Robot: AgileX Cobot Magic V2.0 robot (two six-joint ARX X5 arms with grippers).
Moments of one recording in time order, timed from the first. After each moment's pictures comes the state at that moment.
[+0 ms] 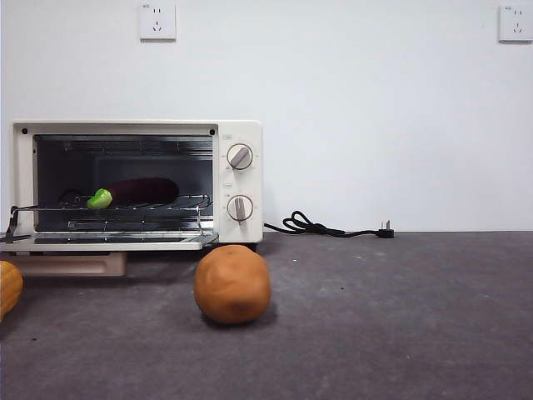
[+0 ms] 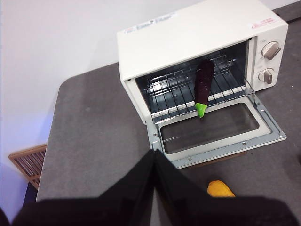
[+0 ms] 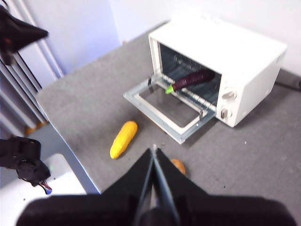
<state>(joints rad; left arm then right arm) -0.38 0.78 1.47 -1.19 -0.40 0.08 0.80 1.14 2.06 -1.35 -0.11 0.00</state>
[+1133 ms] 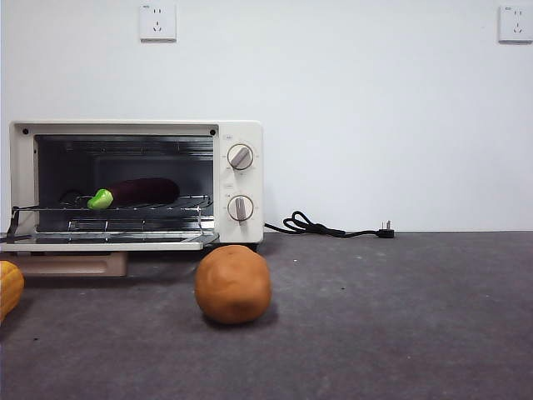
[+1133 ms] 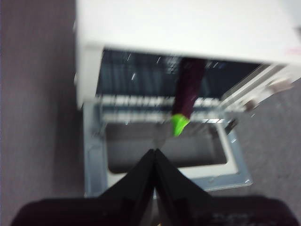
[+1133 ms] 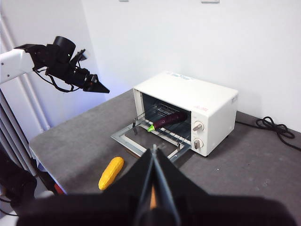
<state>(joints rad) 0.33 1.35 1.39 -0.86 0.50 0.07 0.81 0.85 2.01 -1.35 0.01 0.02</state>
